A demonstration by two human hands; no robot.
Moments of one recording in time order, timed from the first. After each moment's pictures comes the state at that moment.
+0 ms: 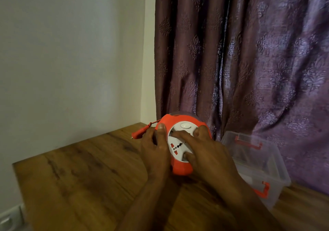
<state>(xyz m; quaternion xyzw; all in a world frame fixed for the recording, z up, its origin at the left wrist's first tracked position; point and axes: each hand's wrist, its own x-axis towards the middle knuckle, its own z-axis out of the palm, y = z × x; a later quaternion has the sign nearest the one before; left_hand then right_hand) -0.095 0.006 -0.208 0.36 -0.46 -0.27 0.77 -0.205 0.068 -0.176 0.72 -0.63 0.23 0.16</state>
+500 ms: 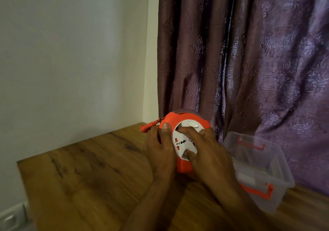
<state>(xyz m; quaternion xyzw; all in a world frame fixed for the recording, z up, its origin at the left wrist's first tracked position) -0.094 0.017 -0.201 0.40 -0.50 -0.25 0.73 -0.200 0.062 -0.189 0.68 -0.64 0.34 0.13</state>
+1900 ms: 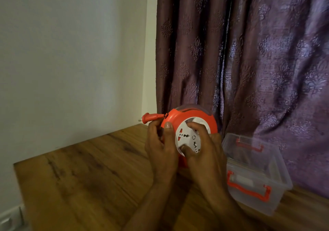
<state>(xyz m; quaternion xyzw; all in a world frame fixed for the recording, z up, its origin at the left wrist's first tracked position) -0.106 0.020 -0.197 0.29 -0.49 -0.26 0.78 -0.190 0.056 -0.199 0.58 -0.60 0.54 0.05</state>
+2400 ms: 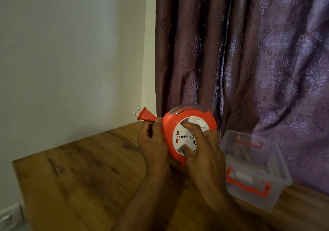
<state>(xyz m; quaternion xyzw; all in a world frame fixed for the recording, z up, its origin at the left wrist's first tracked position) -0.094 0.007 -0.192 0.31 -0.40 -0.37 0.78 -0.190 0.053 -0.207 0.60 -0.62 0.49 0.11</state>
